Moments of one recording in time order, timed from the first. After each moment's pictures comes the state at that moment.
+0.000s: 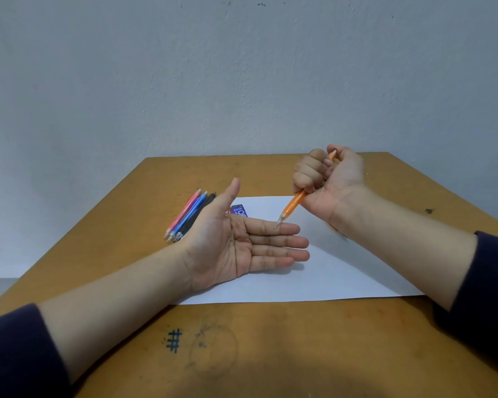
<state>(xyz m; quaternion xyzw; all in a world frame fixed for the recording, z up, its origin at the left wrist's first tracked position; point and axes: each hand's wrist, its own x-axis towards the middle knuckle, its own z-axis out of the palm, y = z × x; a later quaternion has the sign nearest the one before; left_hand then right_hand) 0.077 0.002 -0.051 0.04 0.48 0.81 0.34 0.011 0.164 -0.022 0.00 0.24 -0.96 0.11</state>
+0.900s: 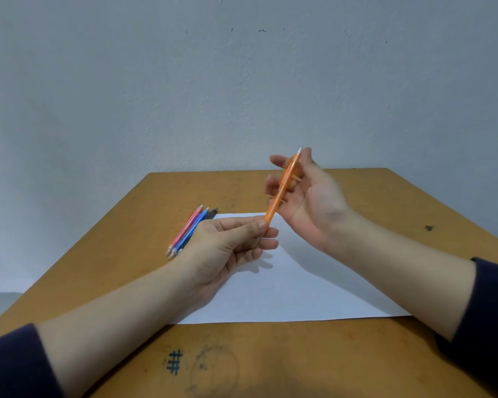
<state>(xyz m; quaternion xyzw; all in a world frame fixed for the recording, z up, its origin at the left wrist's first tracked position) 0.074 0.002 -0.058 0.02 0.58 0.81 0.07 0.021 0.144 -0.027 -0.13 0.46 -0.87 0.06</state>
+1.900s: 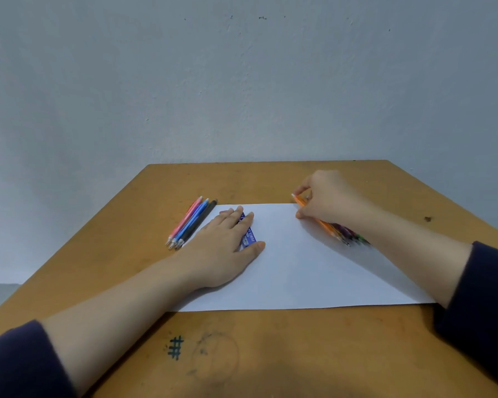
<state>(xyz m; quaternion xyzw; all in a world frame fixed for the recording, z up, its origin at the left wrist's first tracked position) 0.048 -0.016 -0.080 0.16 0.98 0.12 0.03 -0.014 0.185 -0.035 -0.07 0.98 -0.17 -0.06</state>
